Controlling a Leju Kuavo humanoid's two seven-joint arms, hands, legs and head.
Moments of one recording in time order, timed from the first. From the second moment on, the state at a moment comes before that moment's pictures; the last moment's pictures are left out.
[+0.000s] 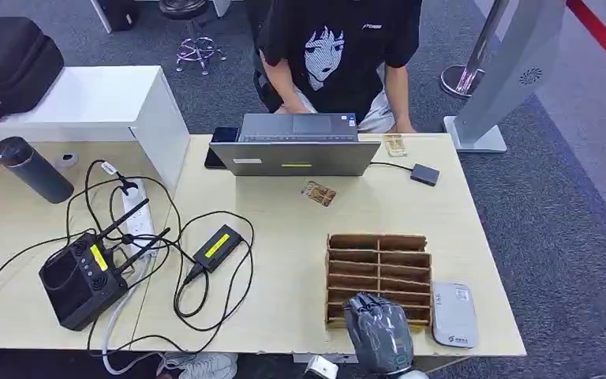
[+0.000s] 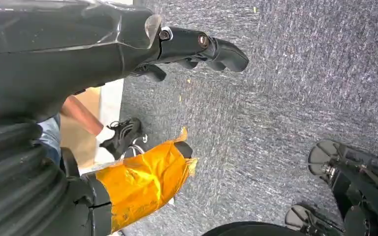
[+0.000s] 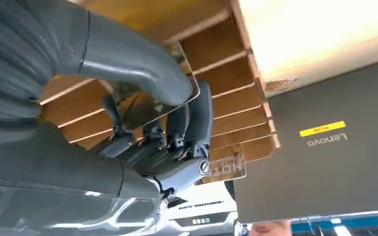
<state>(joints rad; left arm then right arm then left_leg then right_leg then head) 0.08 -0.13 -0.34 0.03 0.62 0.47 -0.12 0.09 -0.05 0.64 -1.28 1.25 -0.70 -0.07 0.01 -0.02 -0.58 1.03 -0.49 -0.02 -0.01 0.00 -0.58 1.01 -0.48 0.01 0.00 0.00</state>
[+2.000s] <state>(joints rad) 0.07 0.00 -0.51 0.03 0.58 0.33 -0.12 -0.90 0.00 0.62 -0.84 0.90 -0.38 0.09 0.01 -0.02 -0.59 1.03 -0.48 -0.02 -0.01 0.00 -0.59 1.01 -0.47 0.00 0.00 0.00</state>
